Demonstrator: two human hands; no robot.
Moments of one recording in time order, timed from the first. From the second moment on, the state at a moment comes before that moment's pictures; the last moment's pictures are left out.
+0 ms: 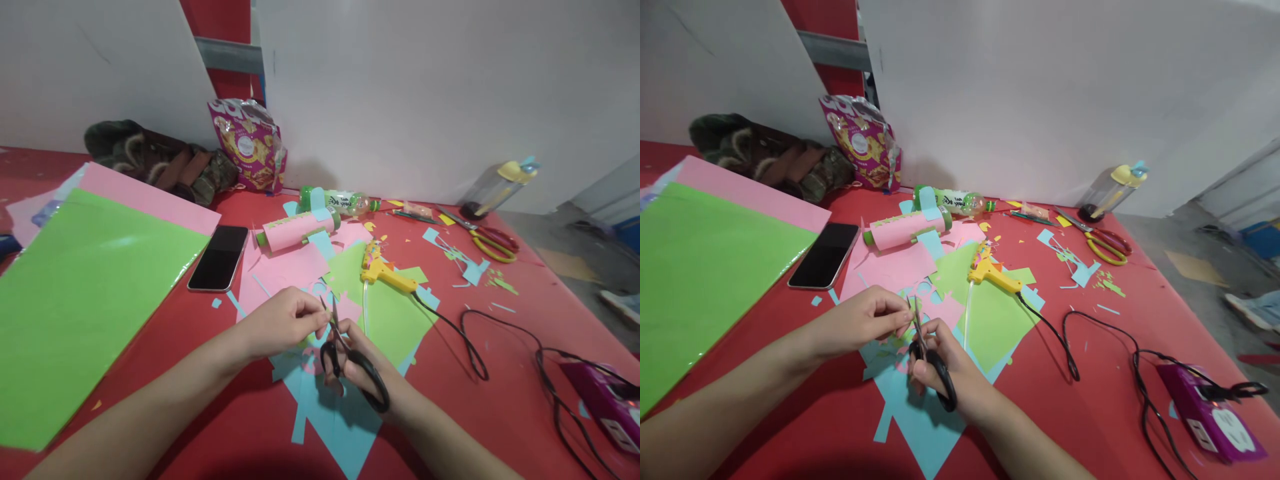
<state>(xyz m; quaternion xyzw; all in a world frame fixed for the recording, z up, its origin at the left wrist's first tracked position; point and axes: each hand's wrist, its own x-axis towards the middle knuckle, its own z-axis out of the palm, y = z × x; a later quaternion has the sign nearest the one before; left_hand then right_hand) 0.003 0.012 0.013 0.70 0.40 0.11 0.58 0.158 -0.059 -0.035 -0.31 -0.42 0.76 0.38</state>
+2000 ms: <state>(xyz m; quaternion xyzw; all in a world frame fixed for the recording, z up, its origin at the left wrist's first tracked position) 0.026 -0.023 0.003 0.56 0.46 0.28 0.63 0.157 -0.063 -0.039 -0.32 -0.44 0.72 0.43</state>
